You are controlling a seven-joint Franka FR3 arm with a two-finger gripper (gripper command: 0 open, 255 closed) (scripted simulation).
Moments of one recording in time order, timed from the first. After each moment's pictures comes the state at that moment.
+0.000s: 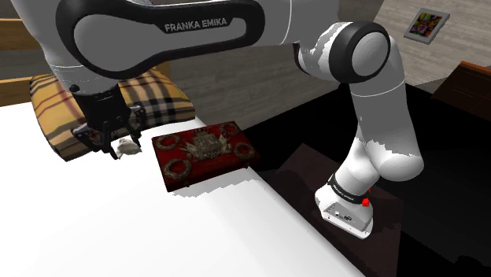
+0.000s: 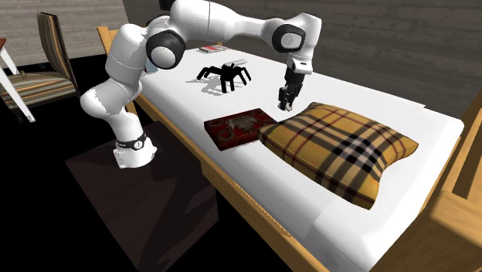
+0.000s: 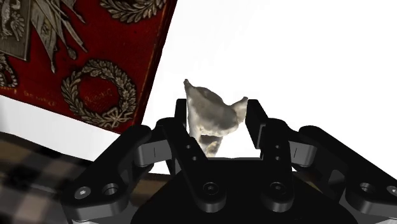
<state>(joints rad) 0.47 0.68 0.47 -1.16 -0.27 1.65 0.97</state>
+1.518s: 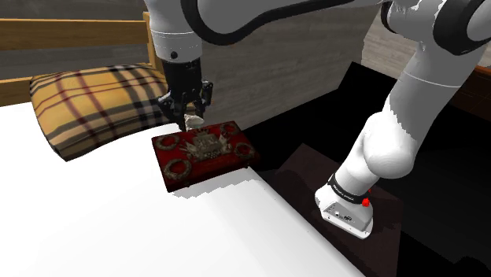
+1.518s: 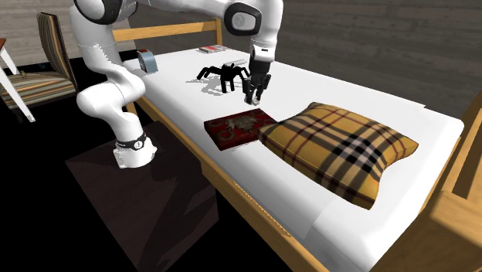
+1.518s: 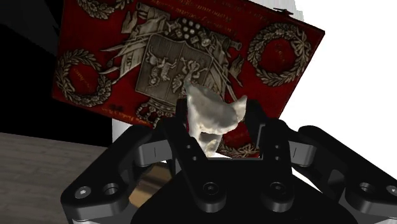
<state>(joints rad) 0.21 0.09 0.51 -1.83 -0.04 1.78 0.78</state>
